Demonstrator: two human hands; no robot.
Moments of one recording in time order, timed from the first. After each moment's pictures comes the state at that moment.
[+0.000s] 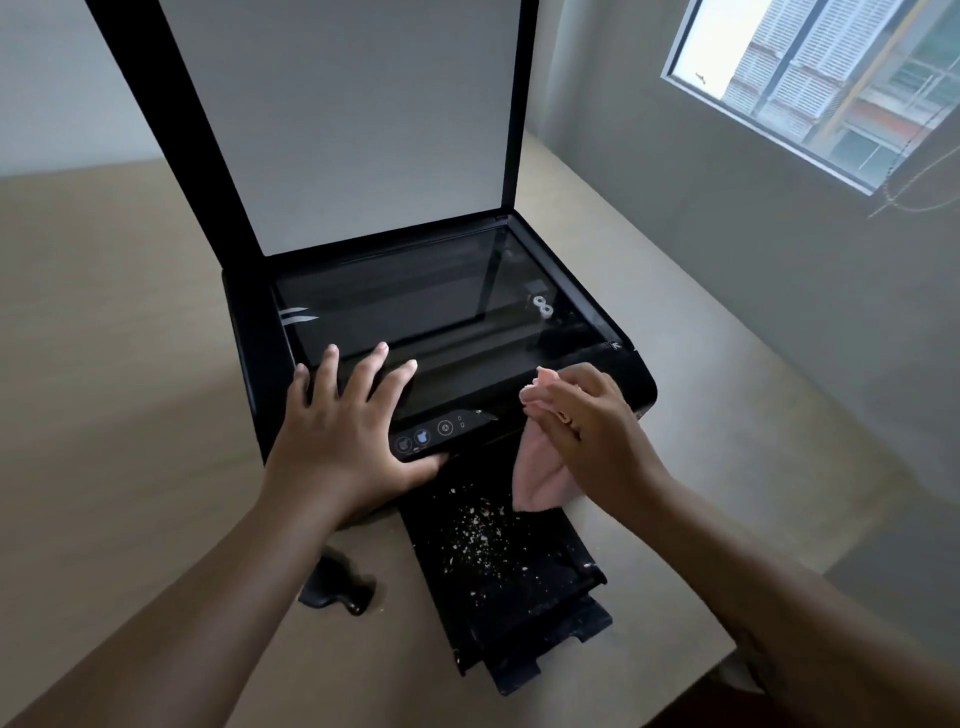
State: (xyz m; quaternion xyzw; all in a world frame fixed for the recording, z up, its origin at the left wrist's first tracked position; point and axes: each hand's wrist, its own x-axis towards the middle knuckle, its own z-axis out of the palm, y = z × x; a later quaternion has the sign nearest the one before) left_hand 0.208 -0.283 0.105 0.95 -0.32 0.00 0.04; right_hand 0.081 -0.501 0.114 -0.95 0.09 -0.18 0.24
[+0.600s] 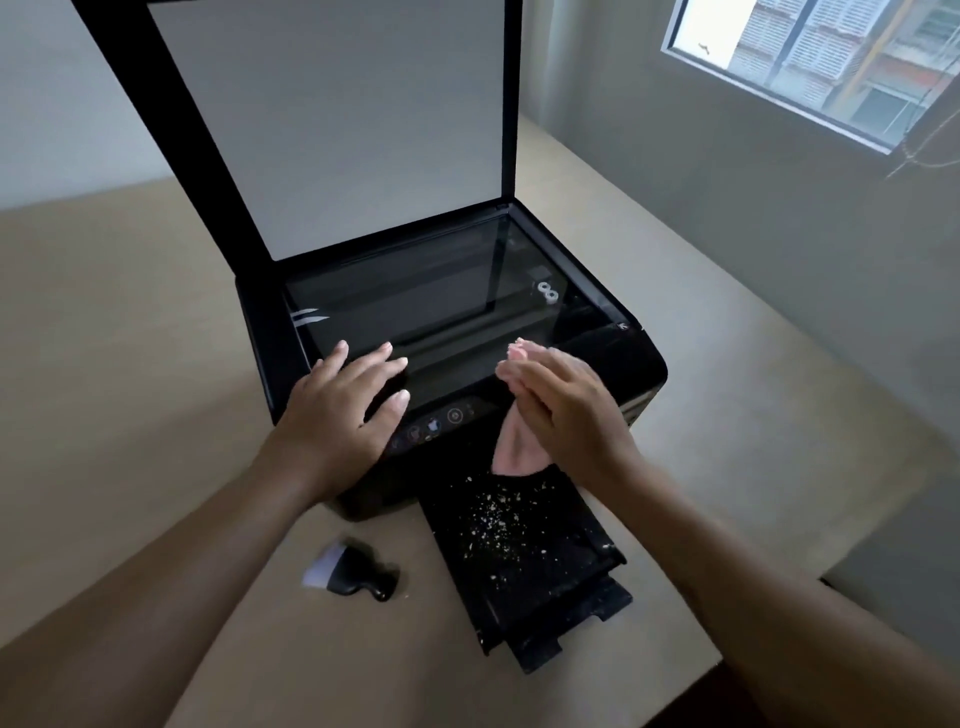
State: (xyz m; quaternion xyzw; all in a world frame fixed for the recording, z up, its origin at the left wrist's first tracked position) left_hand 0.224 -0.266 0.117 0.91 -0.35 -0.06 0.21; right_hand 0.108 -0.495 0.083 -0.93 0.05 -0.29 0.22
